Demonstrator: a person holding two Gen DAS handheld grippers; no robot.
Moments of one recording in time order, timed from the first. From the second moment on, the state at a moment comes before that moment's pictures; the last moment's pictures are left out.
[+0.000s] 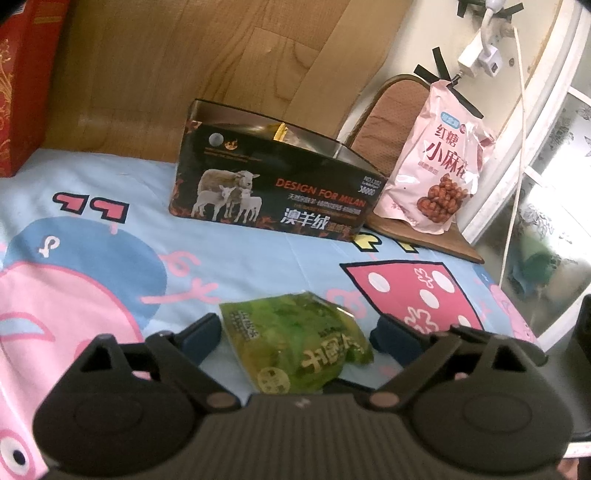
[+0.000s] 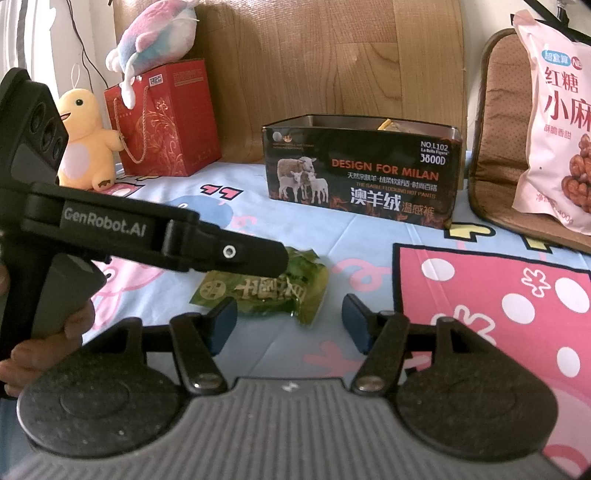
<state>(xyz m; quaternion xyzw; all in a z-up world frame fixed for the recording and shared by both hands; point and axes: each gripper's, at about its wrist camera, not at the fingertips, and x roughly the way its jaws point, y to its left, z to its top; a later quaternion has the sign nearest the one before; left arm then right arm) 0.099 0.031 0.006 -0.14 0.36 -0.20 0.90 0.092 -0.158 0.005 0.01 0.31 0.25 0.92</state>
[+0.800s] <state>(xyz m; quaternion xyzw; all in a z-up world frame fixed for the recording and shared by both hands) 0.098 0.034 0.007 -0.14 0.37 -0.20 0.90 0.092 -0.158 0.005 0.01 0.31 0.25 0.92</state>
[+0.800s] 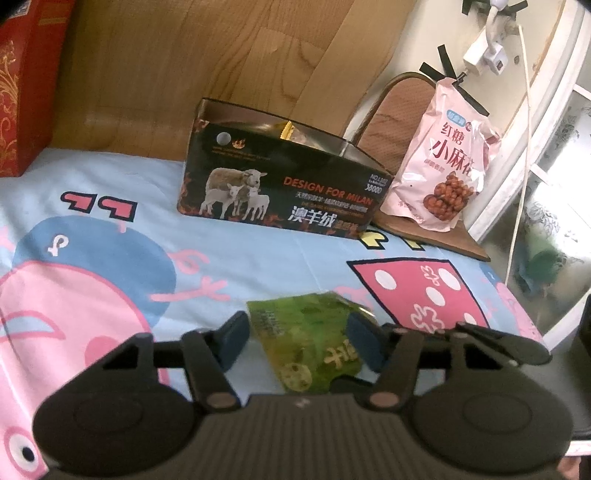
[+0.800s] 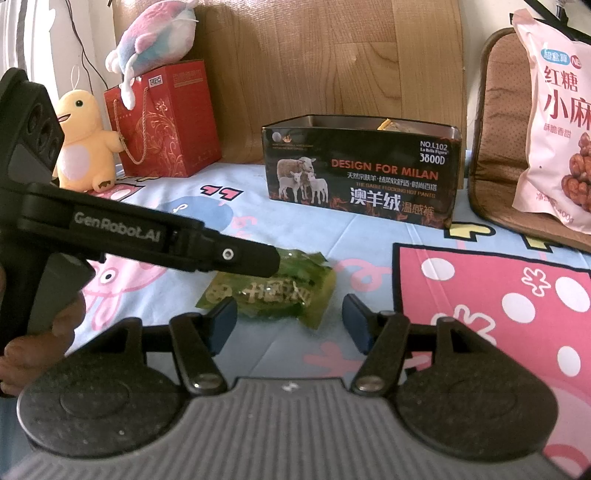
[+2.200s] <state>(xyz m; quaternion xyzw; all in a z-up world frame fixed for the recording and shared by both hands) 0.100 0.033 0.007 -0.13 0.37 -0.20 0.90 0.093 -0.148 0.003 -0.05 0.31 0.25 0.92</state>
